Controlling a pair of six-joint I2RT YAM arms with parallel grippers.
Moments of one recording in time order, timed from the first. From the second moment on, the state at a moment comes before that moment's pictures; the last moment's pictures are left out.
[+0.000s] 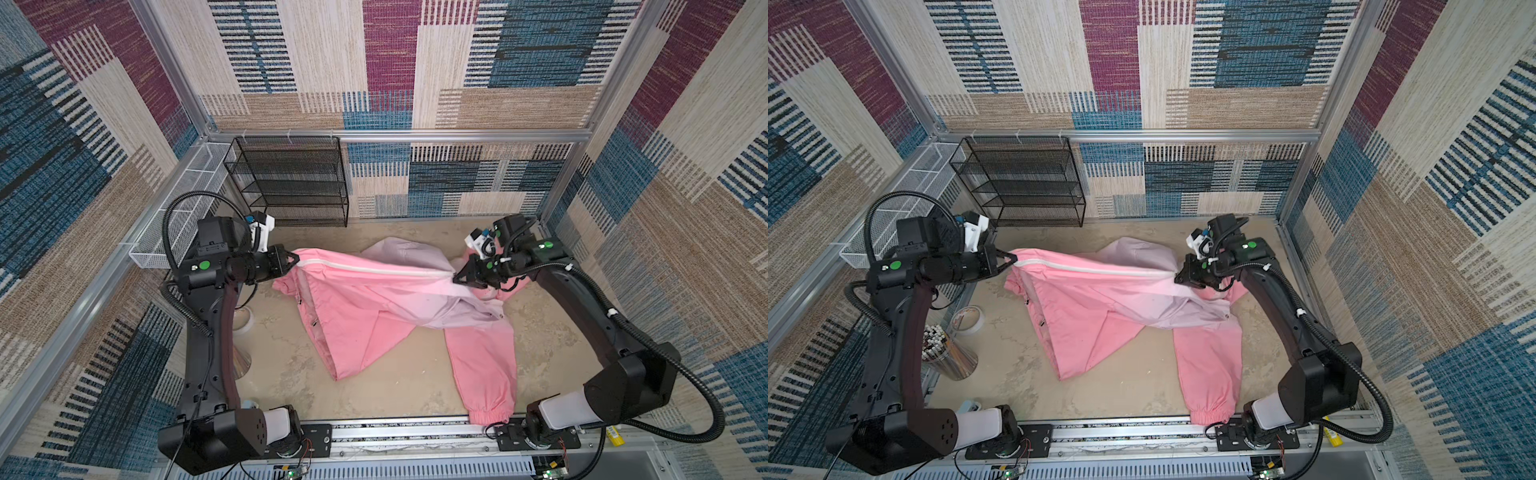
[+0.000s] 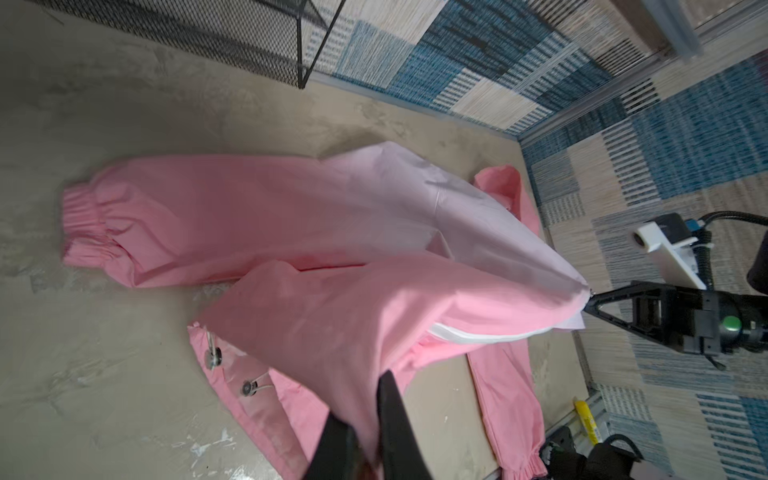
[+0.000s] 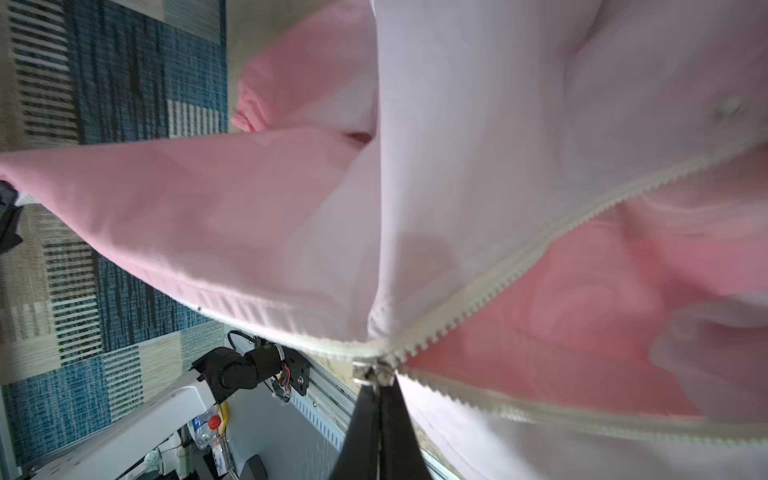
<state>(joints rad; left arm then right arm) 0.21 1.27 1.44 -1.08 0.63 -0.05 0.28 1.45 1.32 -0.99 -0.60 0.42</state>
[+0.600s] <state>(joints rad) 0.21 1.16 1.24 -1.10 0.55 0.02 0.44 1.23 1.03 -0.78 -0.30 0.57</state>
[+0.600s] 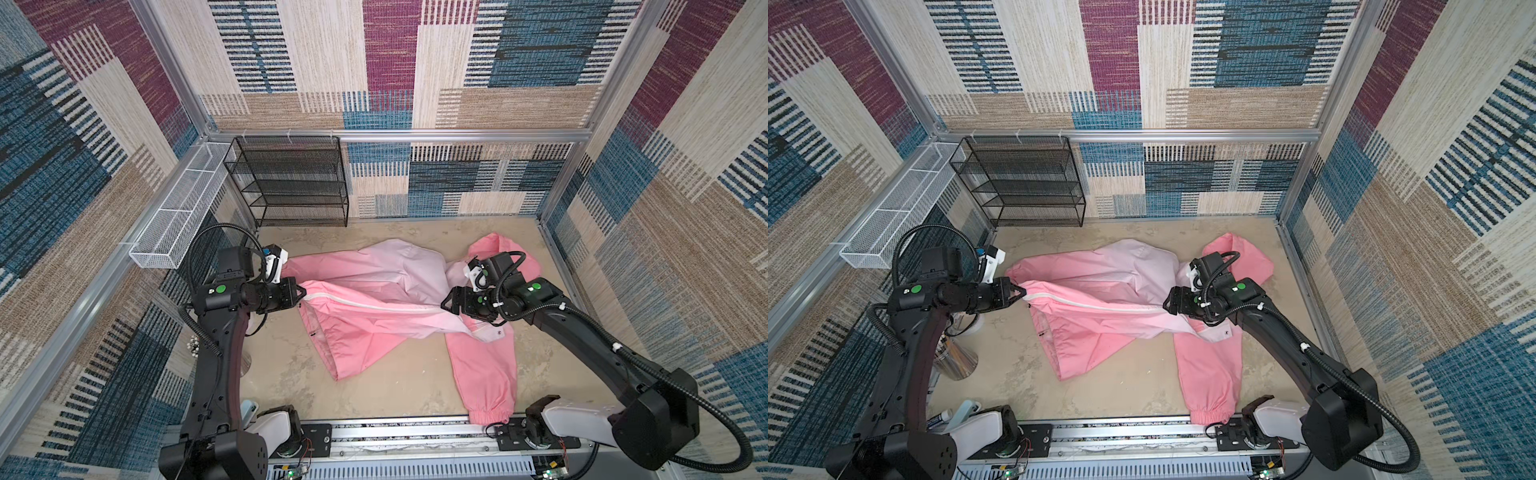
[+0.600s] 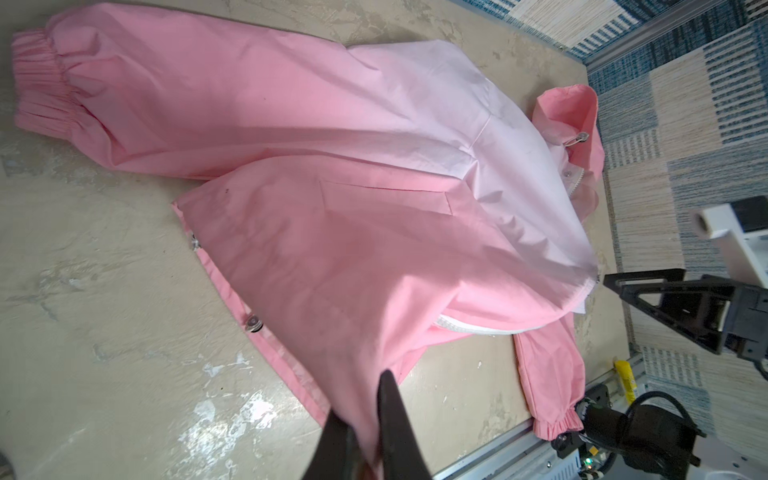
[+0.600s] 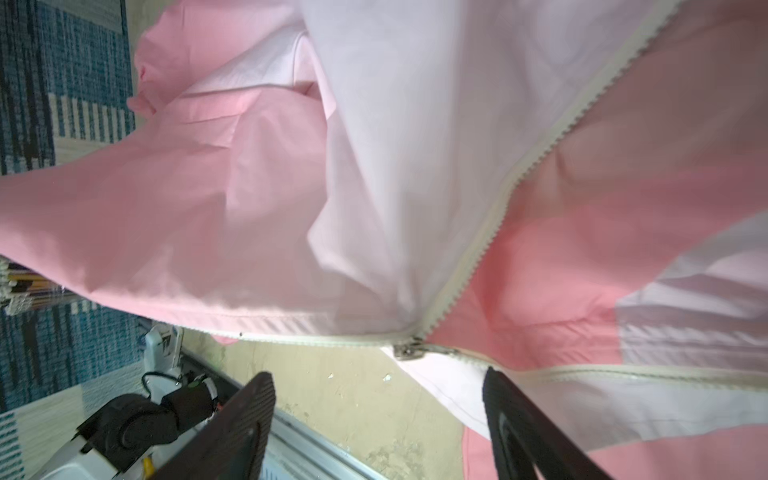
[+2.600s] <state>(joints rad) 0.39 1.15 1.12 -1.01 0.63 -0.05 0.16 1.20 0.99 -0.47 -0.18 0.61</state>
